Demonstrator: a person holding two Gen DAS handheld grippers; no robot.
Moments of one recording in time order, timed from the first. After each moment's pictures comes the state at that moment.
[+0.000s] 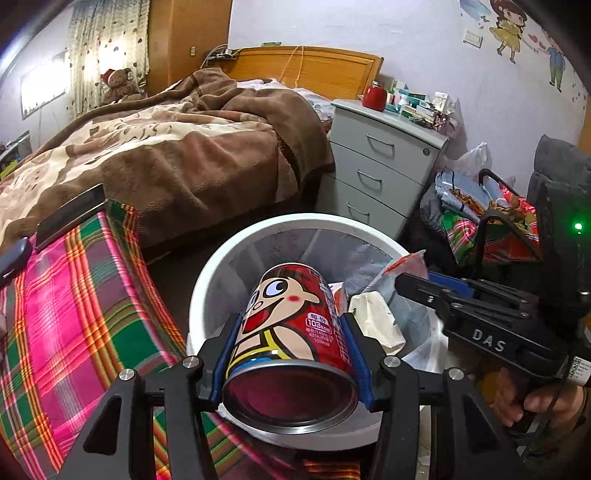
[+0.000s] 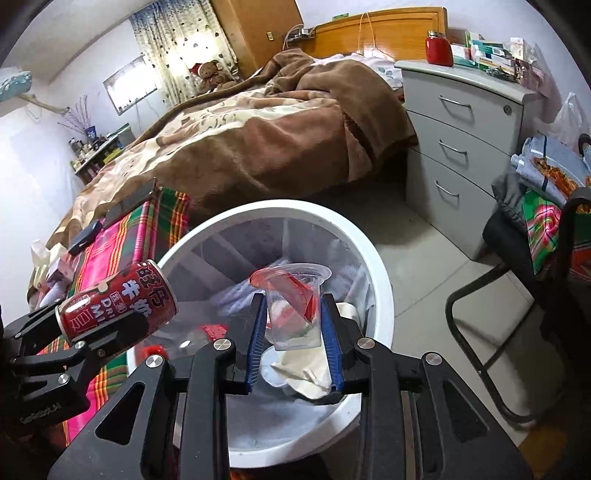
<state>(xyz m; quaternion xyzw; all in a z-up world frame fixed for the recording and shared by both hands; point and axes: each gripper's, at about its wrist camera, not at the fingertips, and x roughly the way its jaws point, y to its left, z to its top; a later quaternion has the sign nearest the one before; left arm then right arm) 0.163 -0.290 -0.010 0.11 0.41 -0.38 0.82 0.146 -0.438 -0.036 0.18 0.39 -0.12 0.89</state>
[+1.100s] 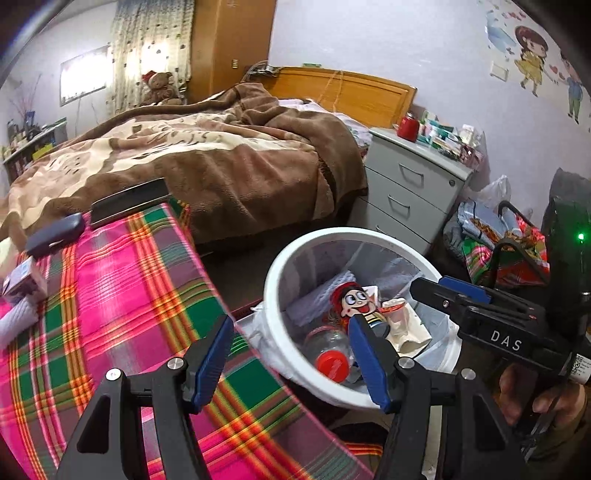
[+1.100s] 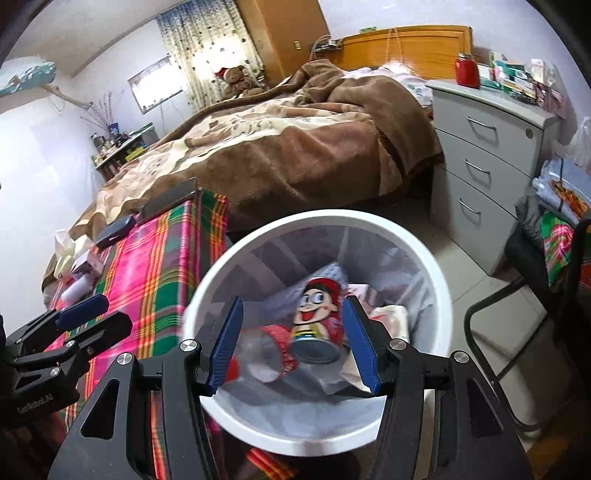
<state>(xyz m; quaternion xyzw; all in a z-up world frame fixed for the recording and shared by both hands) 0.157 -0.212 0.013 0.07 0.38 -0.32 0.86 0.153 -0.393 -0.016 0.16 0.37 -0.09 0.91</state>
